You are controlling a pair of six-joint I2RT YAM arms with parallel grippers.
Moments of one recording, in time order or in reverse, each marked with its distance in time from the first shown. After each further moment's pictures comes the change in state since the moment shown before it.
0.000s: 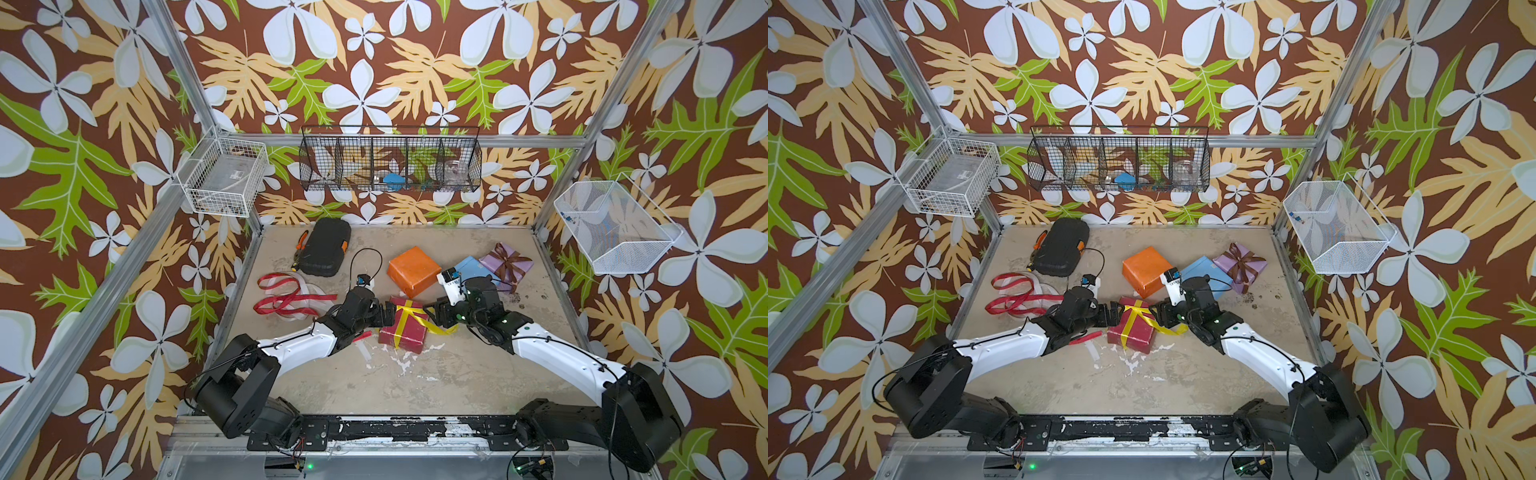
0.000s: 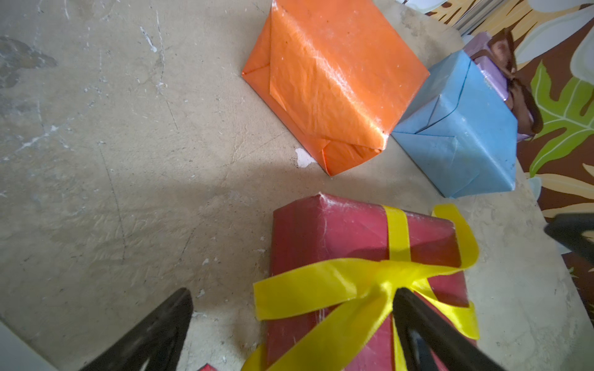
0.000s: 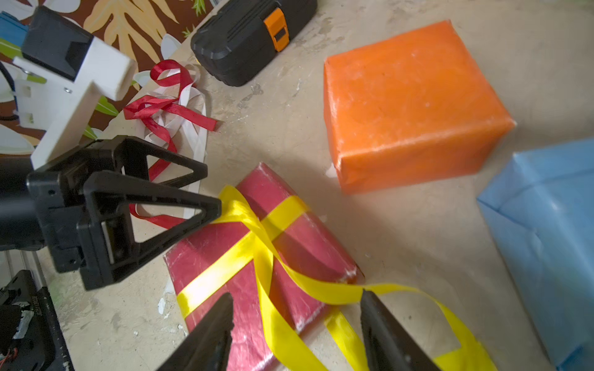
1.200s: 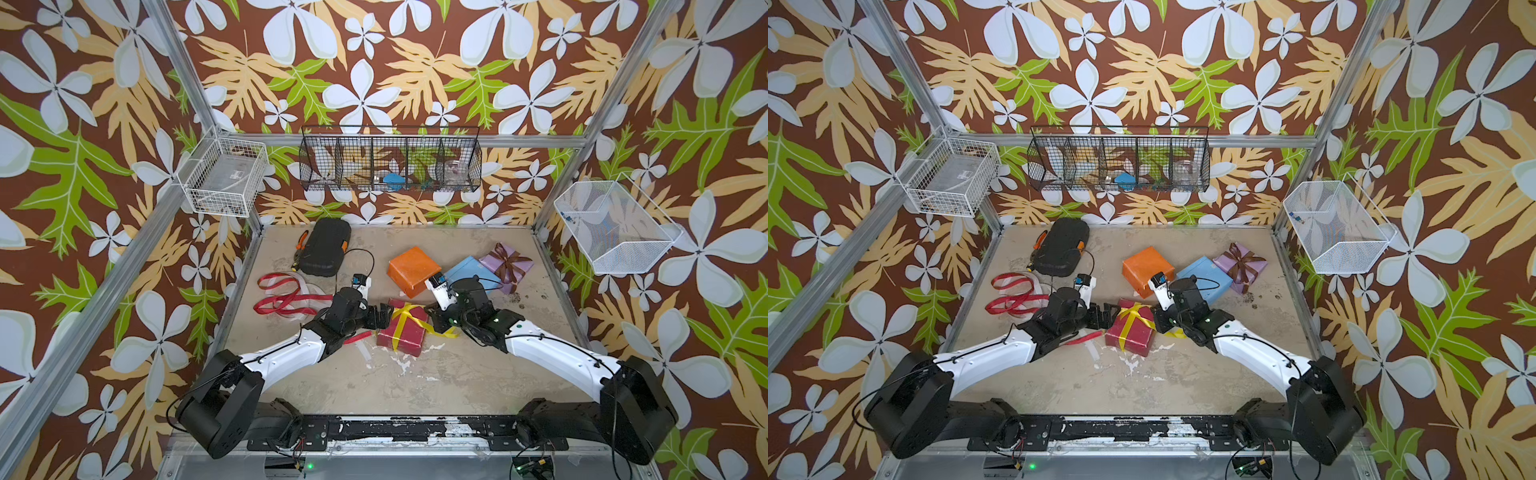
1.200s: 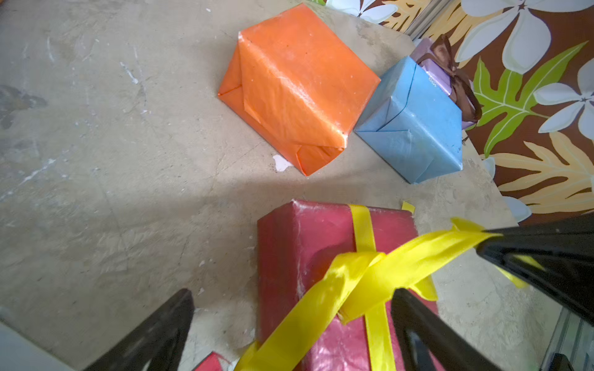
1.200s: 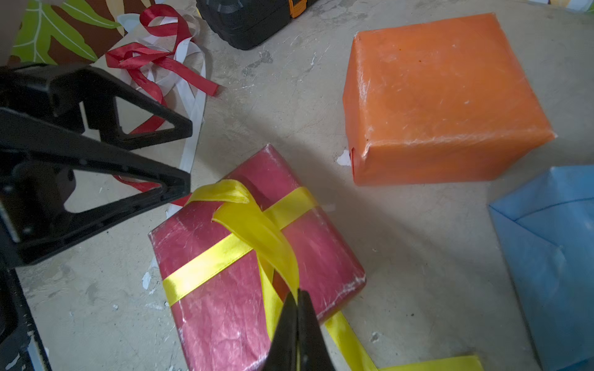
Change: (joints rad) left arm 0.034 -0.071 -0.032 0.033 0.114 0.110; right arm 0.065 -0.040 -0.013 -0.101 0.076 -0.056
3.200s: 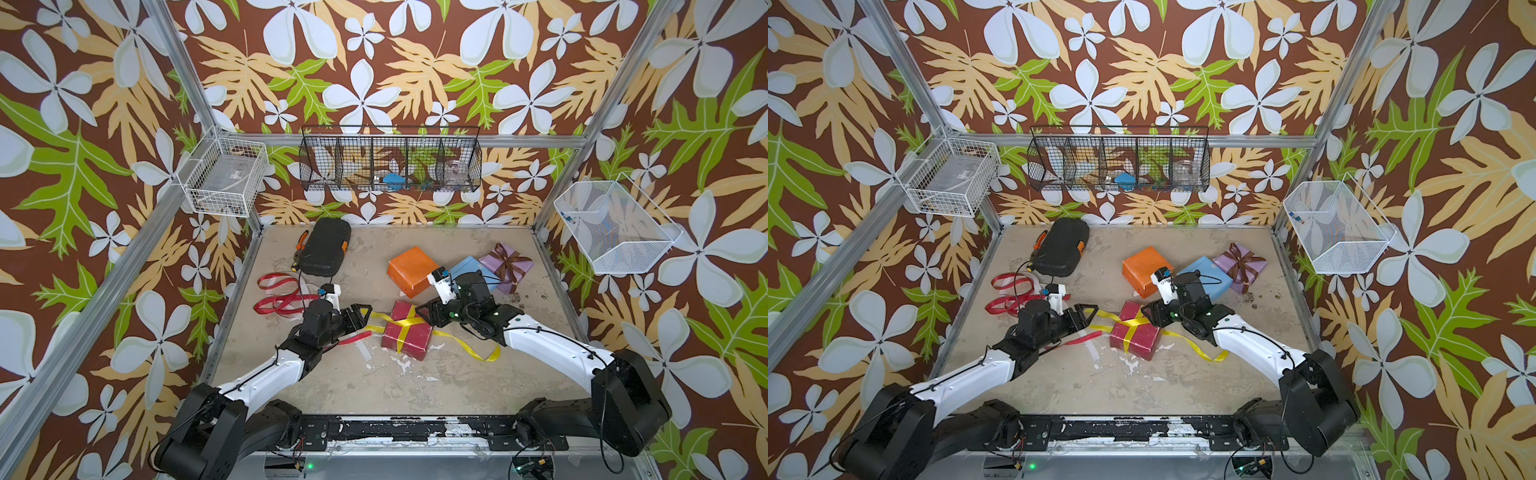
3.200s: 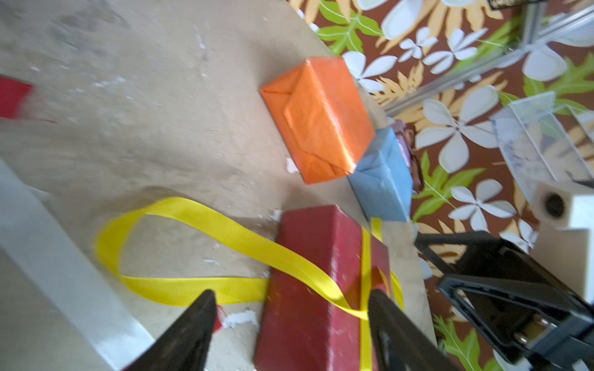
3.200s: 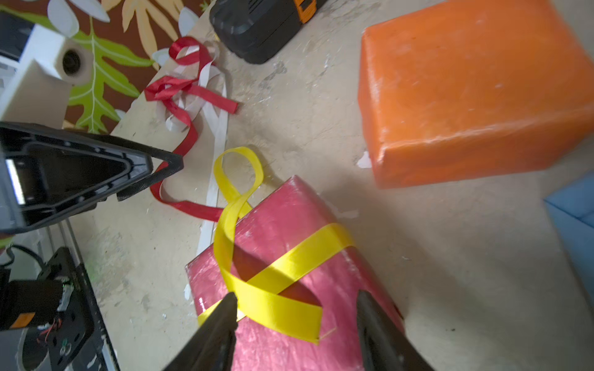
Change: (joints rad) left arm 0.165 -0.247 -0.272 0.152 0.201 -0.380; right arm -0.018 0.102 0.068 0.017 -0.122 0.067
